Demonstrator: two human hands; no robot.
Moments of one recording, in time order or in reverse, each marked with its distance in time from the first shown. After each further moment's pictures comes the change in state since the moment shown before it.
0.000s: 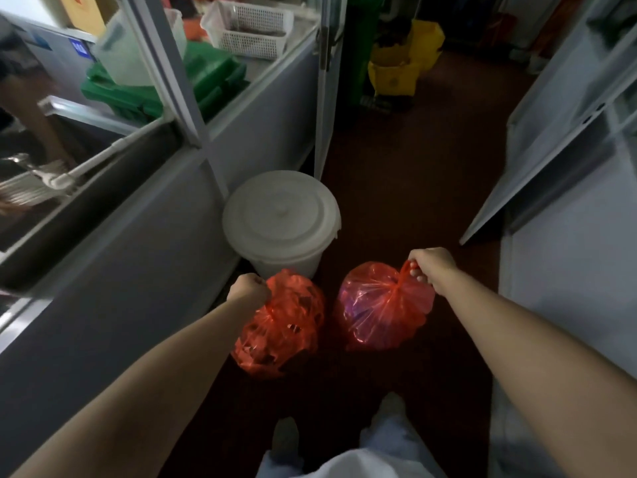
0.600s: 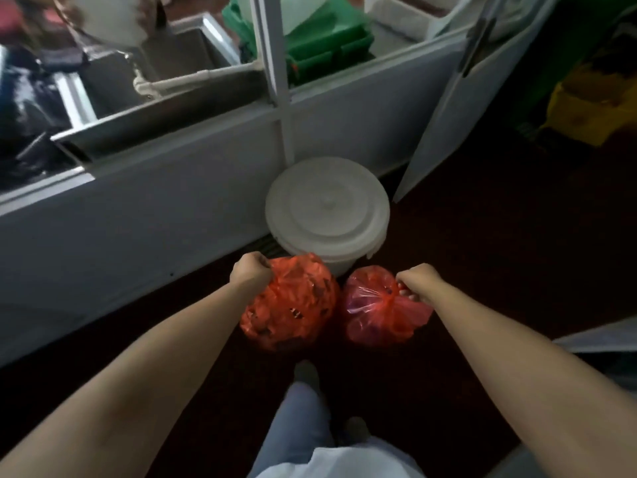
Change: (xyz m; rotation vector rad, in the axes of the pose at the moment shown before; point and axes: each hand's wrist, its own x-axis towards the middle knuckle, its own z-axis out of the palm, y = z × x) left_hand 0.028 0.125 0.104 -0.241 0.341 -0.394; right_hand 0.233 -0.097 0.025 -0.613 -0.520 -0.202
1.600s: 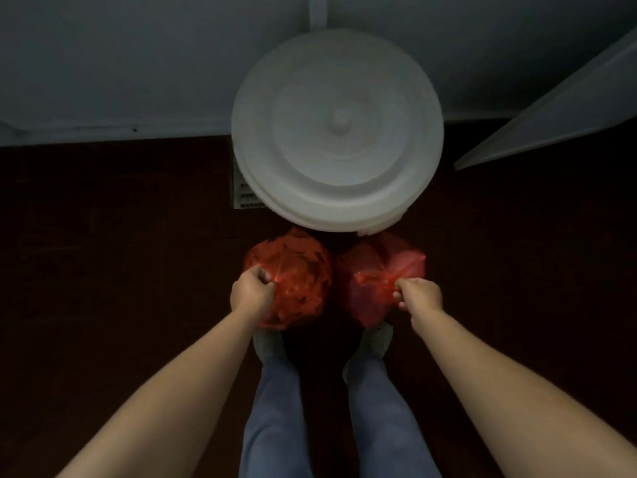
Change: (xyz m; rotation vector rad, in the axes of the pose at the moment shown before) left_hand 0.106 0.017 0.373 -0.245 0.105 -0.505; right_hand 0.378 0.092 0.022 -0.040 -0.103 0.034
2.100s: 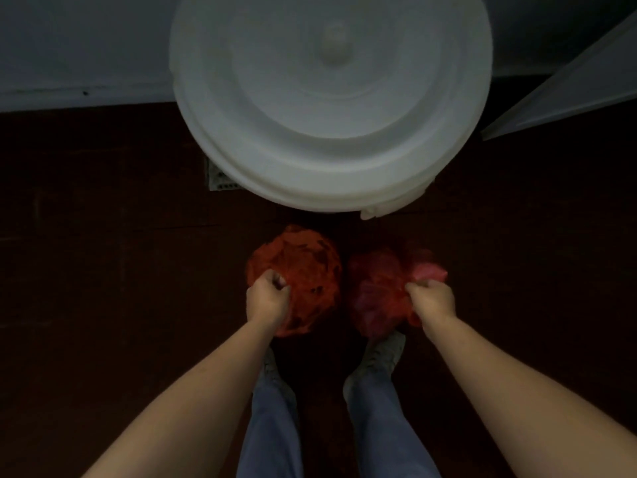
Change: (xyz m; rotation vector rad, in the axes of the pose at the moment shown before) left_hand 0.089 -0.038 0.171 -0.051 -0.018 0.000; right_hand 0.158 0.095 0.053 -0.175 0.059 -0.068
